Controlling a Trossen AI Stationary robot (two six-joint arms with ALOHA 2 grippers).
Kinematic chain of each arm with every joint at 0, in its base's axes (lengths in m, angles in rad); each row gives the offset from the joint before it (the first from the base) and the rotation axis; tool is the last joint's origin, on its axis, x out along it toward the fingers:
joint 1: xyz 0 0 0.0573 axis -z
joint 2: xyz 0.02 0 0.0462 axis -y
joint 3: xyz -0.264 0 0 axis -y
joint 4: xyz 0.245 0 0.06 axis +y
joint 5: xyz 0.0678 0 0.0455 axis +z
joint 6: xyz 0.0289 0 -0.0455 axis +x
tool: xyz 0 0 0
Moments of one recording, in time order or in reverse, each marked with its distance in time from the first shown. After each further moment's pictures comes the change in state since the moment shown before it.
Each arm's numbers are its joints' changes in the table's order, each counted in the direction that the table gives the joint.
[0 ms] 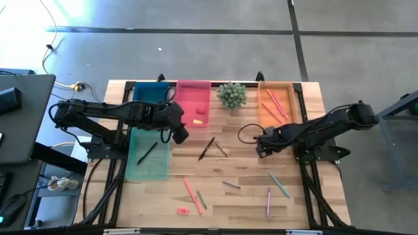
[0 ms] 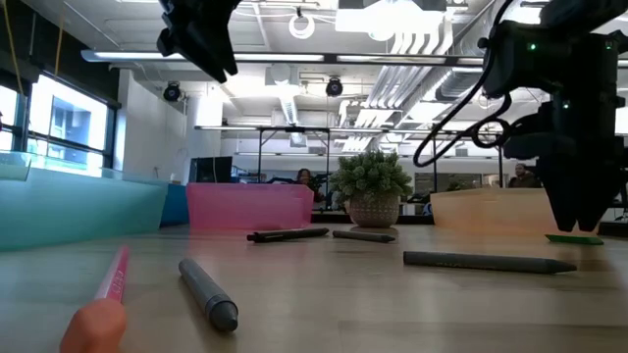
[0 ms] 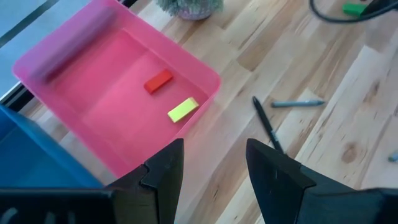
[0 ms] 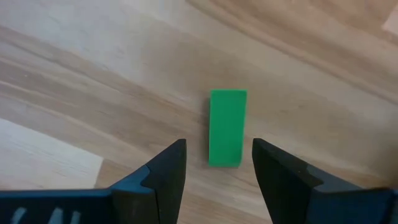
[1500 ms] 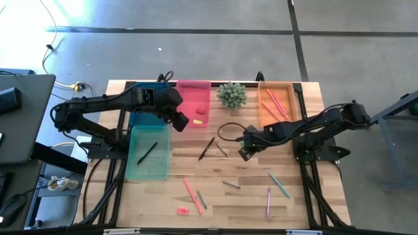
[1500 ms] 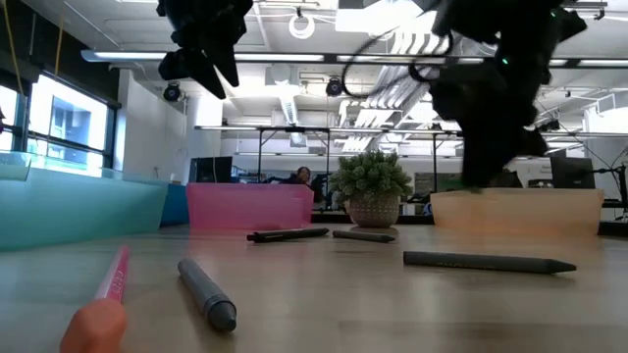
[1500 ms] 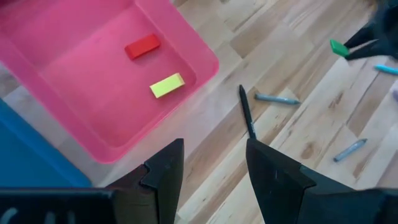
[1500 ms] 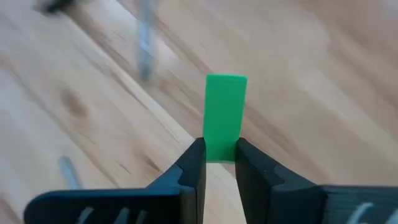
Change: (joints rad) left arm -0.263 0.000 0.000 0.002 -0.370 -0.027; right arm 0.000 -0.109 0.223 -0.264 -0.020 -0.300
